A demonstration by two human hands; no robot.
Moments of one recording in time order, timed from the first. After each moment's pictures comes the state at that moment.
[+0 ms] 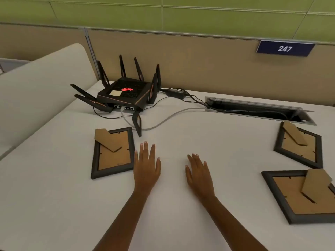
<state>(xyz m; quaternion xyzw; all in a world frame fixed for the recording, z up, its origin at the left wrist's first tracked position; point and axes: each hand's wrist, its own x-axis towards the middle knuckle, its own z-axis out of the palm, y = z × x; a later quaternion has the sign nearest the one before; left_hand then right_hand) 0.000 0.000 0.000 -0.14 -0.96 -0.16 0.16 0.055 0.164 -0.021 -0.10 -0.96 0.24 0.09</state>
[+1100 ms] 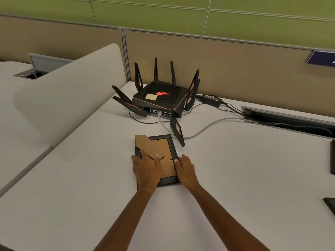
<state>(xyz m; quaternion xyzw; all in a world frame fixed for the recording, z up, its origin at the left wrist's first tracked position) -0.068 -0.114 0.013 0.12 -0.93 -0.34 -0.02 -0.050 -0.002 0.005 -0.14 -0.88 0.44 -0.04</state>
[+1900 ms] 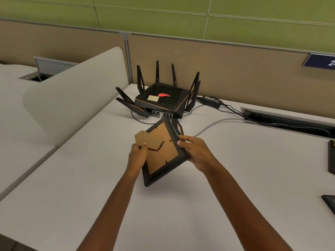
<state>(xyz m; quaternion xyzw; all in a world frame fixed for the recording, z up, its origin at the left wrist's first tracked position) -0.085 -0.152 0.058 0.15 -0.79 -0.59 -0.08 -0.047 0.006 0.107 -0.16 -0.70 0.70 -0.05</state>
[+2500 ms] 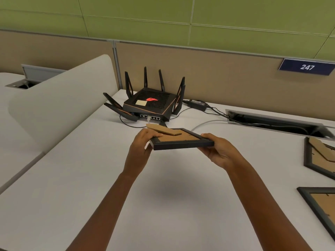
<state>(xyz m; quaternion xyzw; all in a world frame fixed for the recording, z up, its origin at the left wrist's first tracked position) -0.061 -0.121 0.092 -0.29 -0.84 -0.42 0.20 -0.006 0.089 0.142 -0.27 -0.48 0.83 0.01</state>
